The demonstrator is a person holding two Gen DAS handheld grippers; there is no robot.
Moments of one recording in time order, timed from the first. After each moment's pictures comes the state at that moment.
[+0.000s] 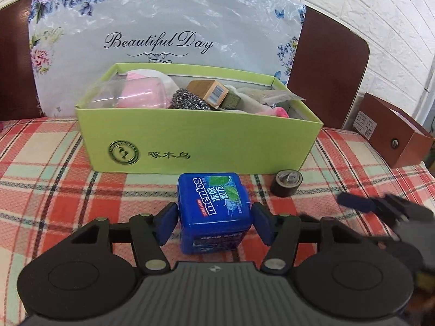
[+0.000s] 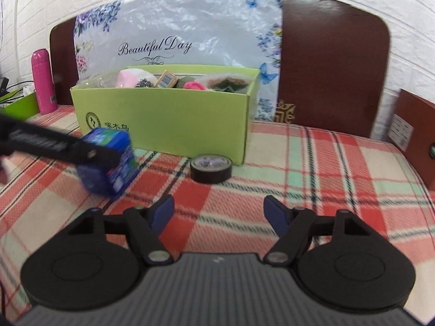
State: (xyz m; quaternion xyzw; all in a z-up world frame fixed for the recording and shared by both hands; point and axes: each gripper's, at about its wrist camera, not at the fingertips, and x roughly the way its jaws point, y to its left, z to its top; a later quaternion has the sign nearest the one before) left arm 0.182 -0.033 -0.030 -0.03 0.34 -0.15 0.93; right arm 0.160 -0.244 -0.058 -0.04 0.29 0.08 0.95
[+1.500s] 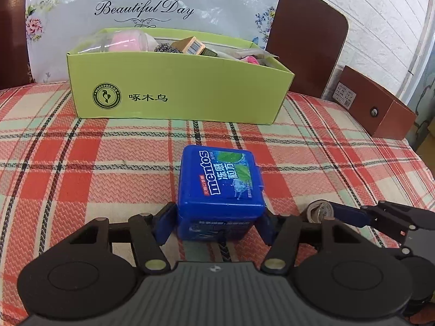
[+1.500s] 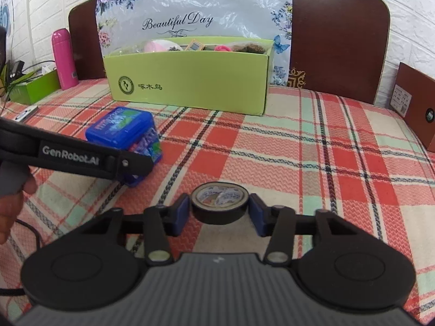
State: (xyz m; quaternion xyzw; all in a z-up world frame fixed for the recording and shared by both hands) left arm 0.141 -0.042 -0.057 -0.04 0.37 -0.18 0.91; right arm 0.092 -0.237 -0.064 -0.03 0.34 0.09 0.93
